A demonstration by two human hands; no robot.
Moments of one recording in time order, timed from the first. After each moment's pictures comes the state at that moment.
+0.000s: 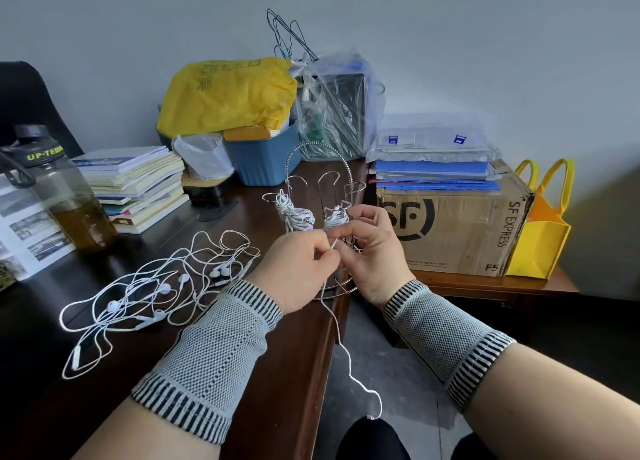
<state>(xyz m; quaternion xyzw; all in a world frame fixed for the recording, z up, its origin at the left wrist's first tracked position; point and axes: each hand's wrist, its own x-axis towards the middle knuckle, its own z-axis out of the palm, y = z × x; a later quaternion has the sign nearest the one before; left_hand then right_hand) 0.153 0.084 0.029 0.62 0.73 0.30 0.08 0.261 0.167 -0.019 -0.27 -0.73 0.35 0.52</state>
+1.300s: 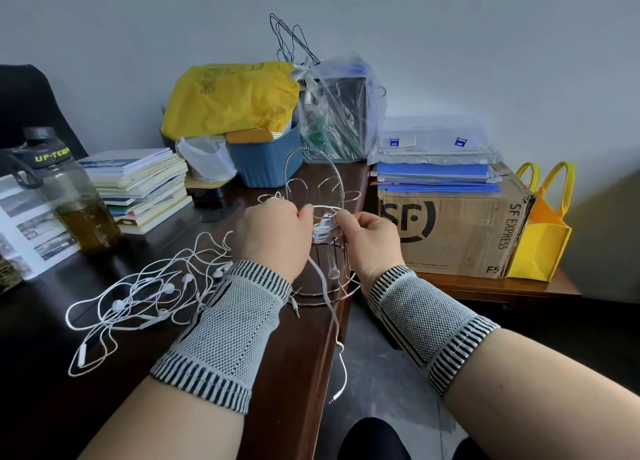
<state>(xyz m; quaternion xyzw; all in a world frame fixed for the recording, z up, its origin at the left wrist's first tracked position) 0.142 0.099 0.049 0.49 0.82 0.26 -0.14 0.241 0.168 0.002 -0.39 -0.55 0.53 0.51</state>
